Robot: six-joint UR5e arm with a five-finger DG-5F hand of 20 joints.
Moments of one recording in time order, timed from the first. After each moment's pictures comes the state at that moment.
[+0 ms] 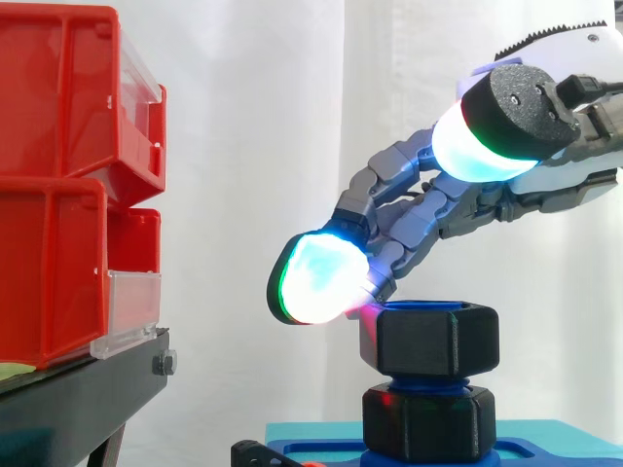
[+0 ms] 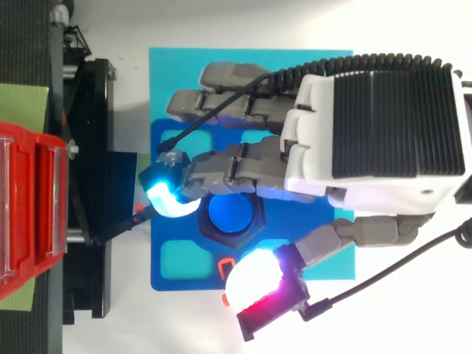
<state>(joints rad) 0.17 -2.19 -1.08 -3.20 -1.49 -1.12</state>
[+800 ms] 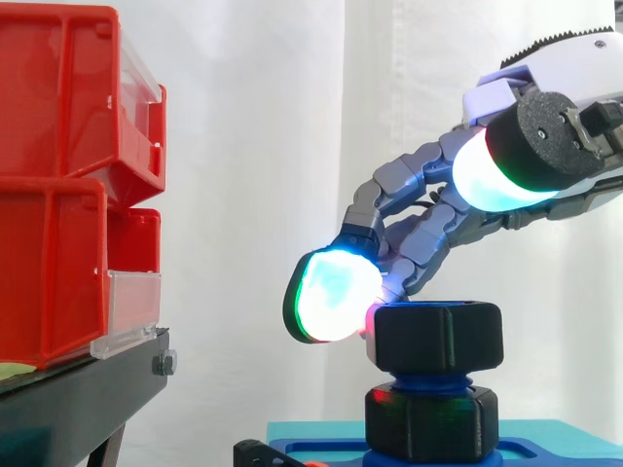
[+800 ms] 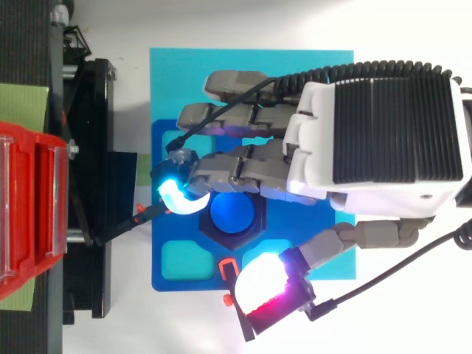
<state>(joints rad) 0.17 -2.19 -1.08 -3.22 -1.50 -1.12</state>
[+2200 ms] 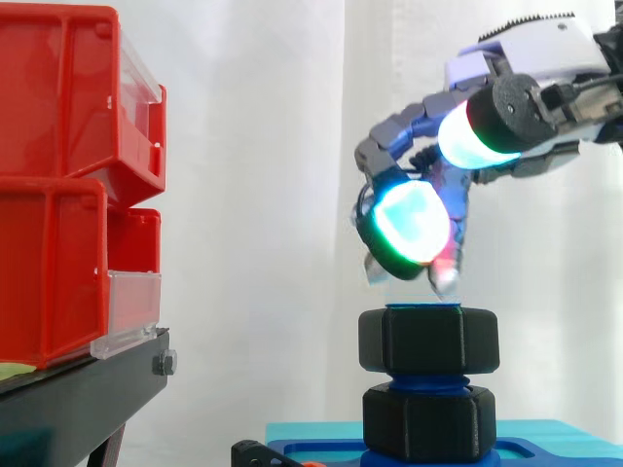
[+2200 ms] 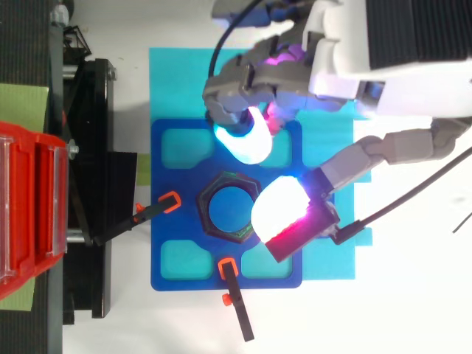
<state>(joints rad) 0.06 -2.19 -1.00 -3.25 -1.62 -1.17</state>
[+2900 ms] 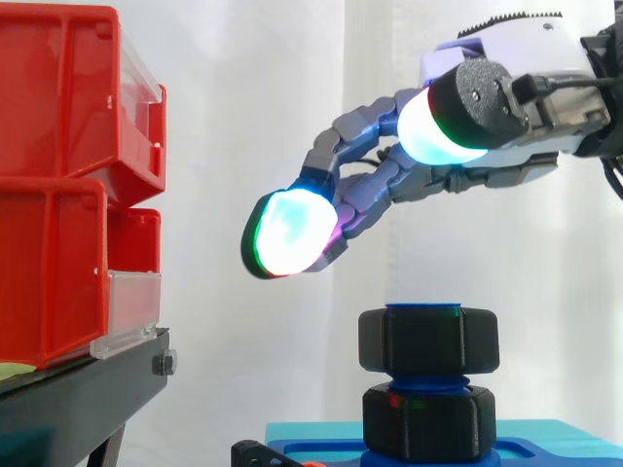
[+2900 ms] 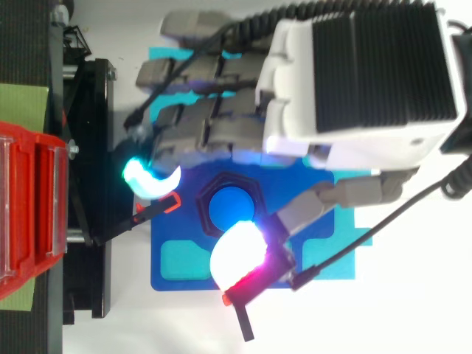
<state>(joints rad) 0.10 -2.23 -1.00 -3.15 -1.62 -1.18</state>
